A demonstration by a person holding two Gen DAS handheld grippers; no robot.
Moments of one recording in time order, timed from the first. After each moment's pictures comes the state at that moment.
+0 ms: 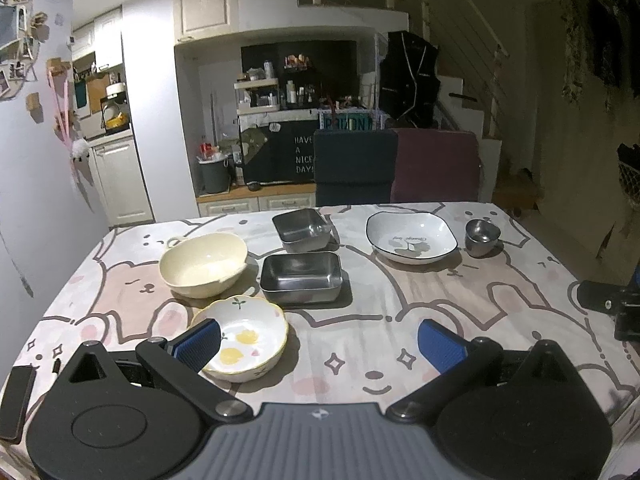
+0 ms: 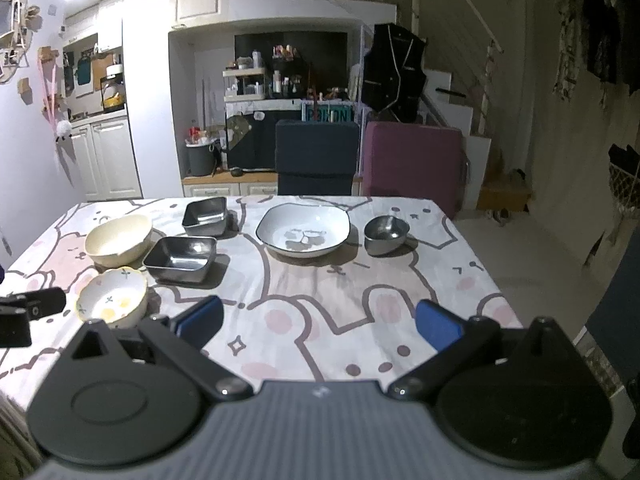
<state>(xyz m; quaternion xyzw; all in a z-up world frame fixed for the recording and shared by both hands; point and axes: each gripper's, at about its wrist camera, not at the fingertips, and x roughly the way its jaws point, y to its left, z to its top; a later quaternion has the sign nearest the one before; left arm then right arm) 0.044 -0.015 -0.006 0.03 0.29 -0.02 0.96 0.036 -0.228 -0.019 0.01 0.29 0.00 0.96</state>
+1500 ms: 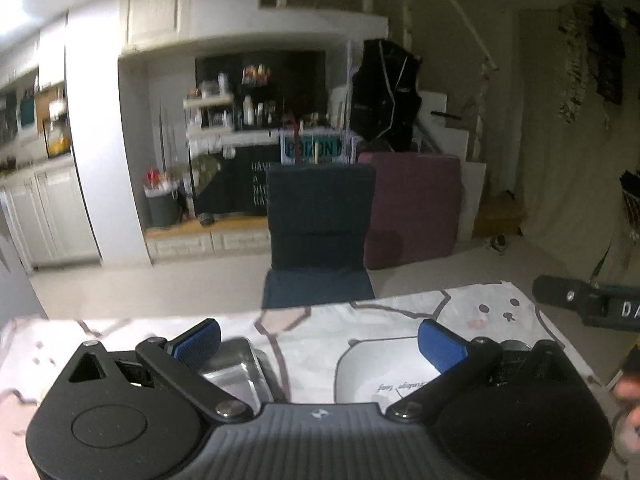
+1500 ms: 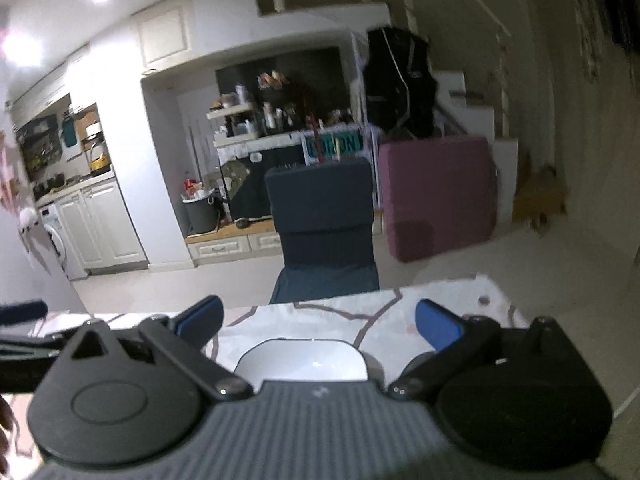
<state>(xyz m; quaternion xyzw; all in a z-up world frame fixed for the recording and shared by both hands) 0.377 -0.080 -0.004 0.01 0.28 -0.07 0.96 0.358 -0.301 -0.015 0.11 0.26 0.03 0.96</state>
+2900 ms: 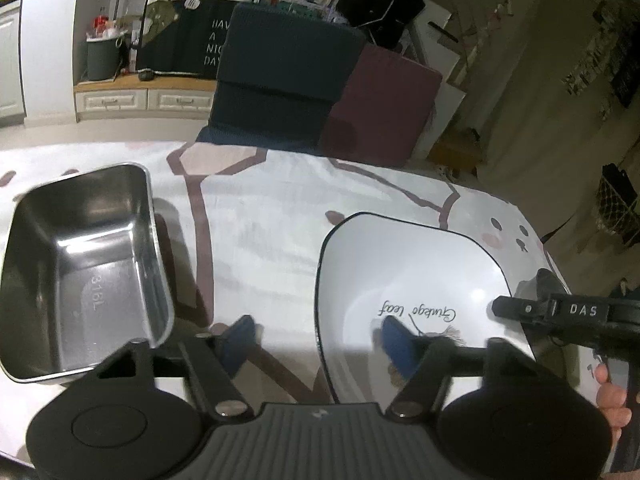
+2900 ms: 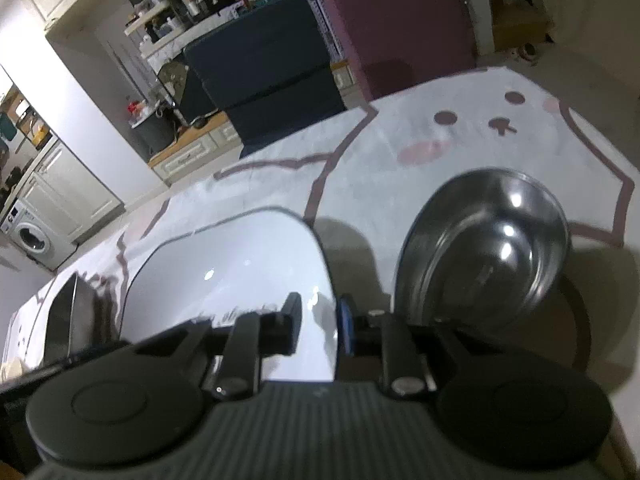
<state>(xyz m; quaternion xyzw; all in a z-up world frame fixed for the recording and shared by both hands) 0.496 -0.066 -0.178 -0.10 0.43 -0.16 0.88 0.480 -0.313 -0.184 0.22 0.44 0.00 0.87</state>
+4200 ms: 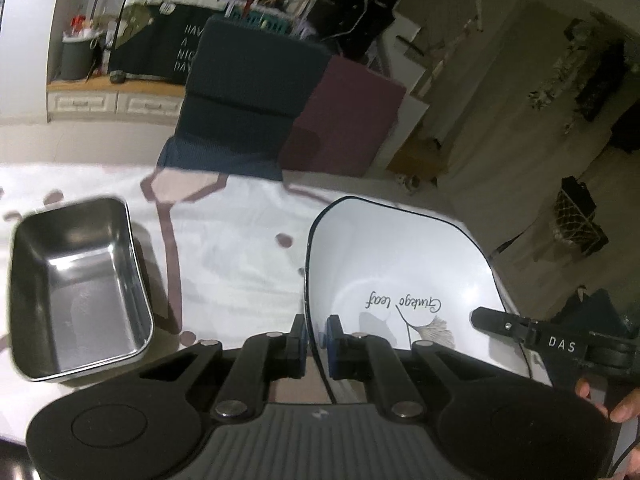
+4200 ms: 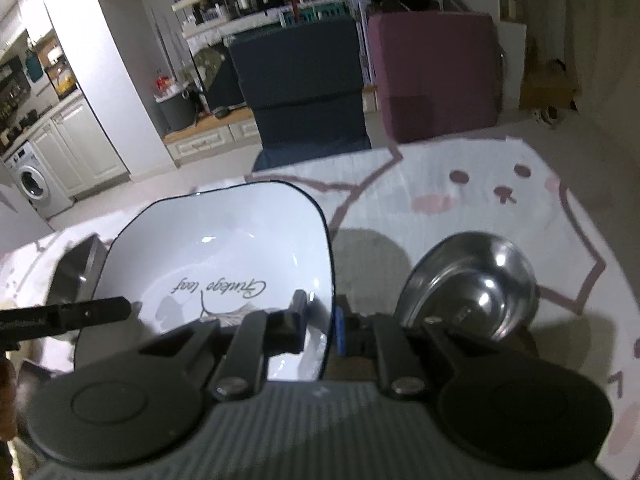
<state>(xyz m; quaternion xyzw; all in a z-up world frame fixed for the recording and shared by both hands) 0.474 -0.061 -0.126 -0.13 0.42 -0.21 0.88 0.452 -0.298 -0.145 0.11 0.42 0.03 0.90</state>
